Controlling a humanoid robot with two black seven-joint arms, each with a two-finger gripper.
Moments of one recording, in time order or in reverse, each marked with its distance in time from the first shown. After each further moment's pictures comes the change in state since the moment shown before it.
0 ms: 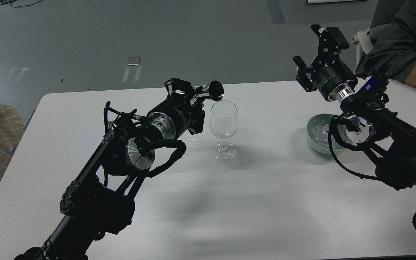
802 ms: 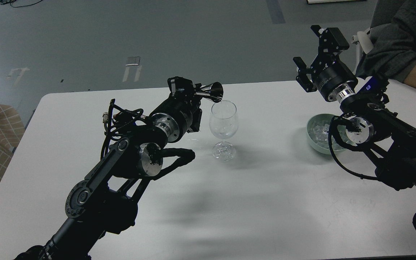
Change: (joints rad) left arm -0.006 0.000 0.056 0.000 0.211 0.000 0.000; right arm -0.002 0.000 0.000 0.000 0.000 0.000 0.000
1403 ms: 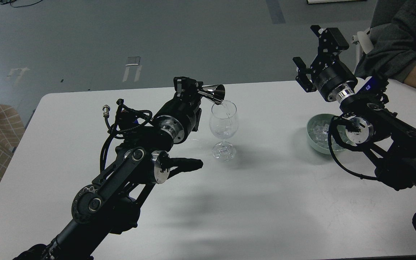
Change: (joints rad) left arm -0.006 0.000 0.065 0.000 0.159 0.000 0.000; right arm 0.000 0.001 0.000 0.000 0.000 0.000 0.000
